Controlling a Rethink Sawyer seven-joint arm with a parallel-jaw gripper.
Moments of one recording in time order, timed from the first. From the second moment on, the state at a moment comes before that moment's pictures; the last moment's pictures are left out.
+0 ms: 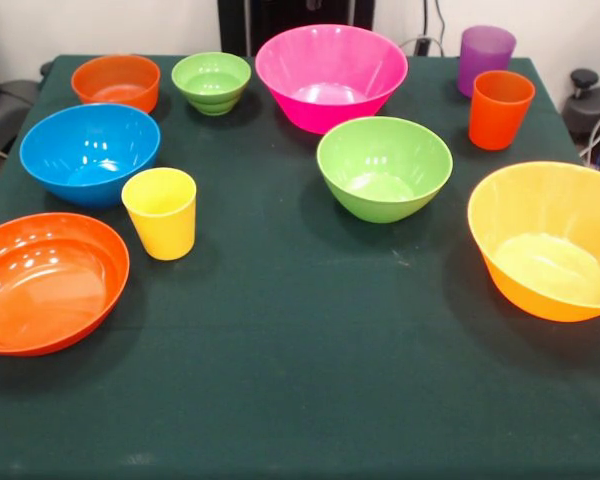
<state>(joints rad) -0.27 -0.95 -0.12 2.20 -0.02 0.26 1.69</state>
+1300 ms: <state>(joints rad) -0.44 -0.86 -0.09 2.19 -0.12 0.26 1.69</state>
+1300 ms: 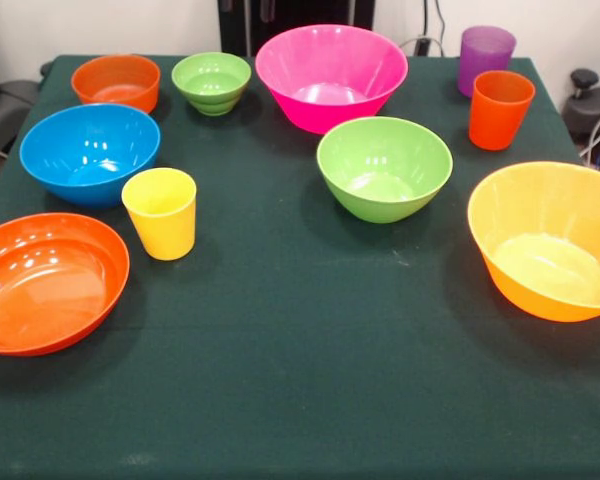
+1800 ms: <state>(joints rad) -0.46 -0.77 -0.09 2.12 -0.18 0.28 1.69</state>
